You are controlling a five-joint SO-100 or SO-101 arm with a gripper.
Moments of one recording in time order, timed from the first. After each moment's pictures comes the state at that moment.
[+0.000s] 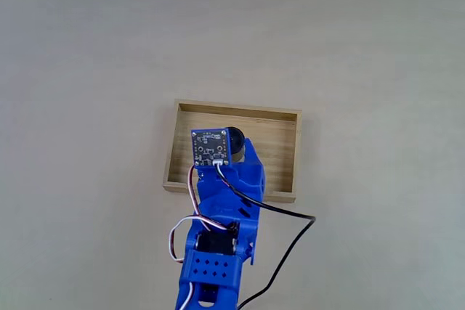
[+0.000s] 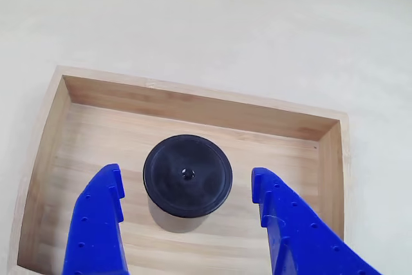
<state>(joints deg) 2.2 -20.3 51.2 10.8 15.5</state>
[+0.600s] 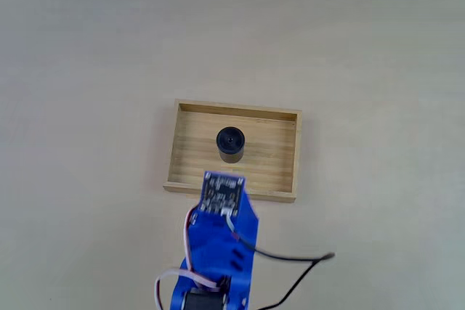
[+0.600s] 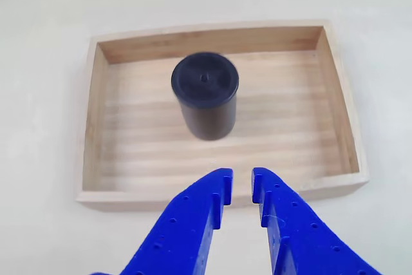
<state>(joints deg) 3.2 -52.6 55.3 43.8 1.1</state>
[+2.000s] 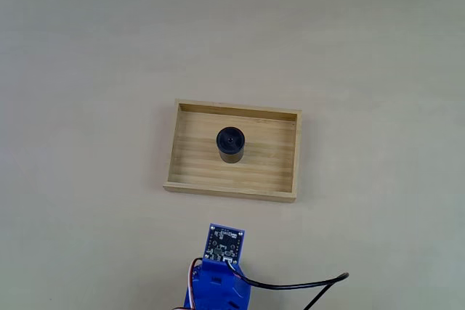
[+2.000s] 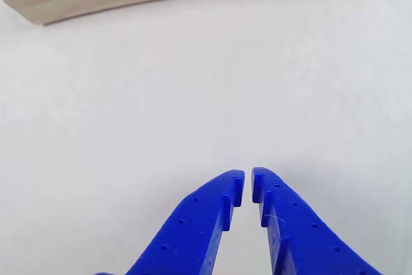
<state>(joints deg) 2.9 -98.1 90.4 69.4 -1.8</state>
